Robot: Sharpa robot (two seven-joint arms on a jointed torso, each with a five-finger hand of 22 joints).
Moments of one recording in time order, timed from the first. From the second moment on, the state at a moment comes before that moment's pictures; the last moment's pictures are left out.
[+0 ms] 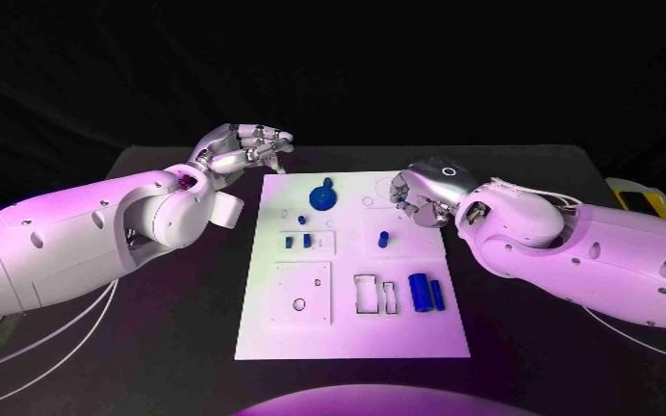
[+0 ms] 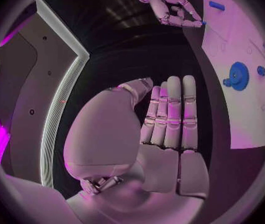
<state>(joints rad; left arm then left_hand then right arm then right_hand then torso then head) 1.16 -0.94 -0.01 1.52 -0.12 -0.19 0.38 1.41 -0.22 0.52 0.14 0.21 0.95 0.17 0.30 0.30 1.08 0.10 0.34 0.18 1.08 0.04 0.90 0.47 0.17 0.92 0.13 0.77 0.67 1.22 -0.82 -0.15 1.62 -1.79 -0.38 -0.22 1.37 -0.14 0.69 -0.04 0.05 1.04 0.13 0.34 0.35 1.15 0.13 0.23 0.11 1.46 -0.01 1.44 1.28 0.08 1.42 0.09 1.29 1.31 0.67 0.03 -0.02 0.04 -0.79</state>
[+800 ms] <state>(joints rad) 1.16 -0.90 -0.01 1.49 -0.10 -0.18 0.38 1.41 -0.22 0.51 0.14 0.21 0.95 0.18 0.30 0.29 1.07 0.11 0.34 0.18 1.08 0.04 0.90 0.47 0.17 0.92 0.13 0.77 0.67 1.14 -0.73 -0.15 1.75 -1.70 -0.45 -0.17 1.37 -0.14 0.70 -0.05 0.04 1.04 0.13 0.34 0.35 1.15 0.13 0.23 0.11 1.46 -0.01 1.44 1.28 0.08 1.42 0.09 1.29 1.31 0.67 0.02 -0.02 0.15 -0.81</state>
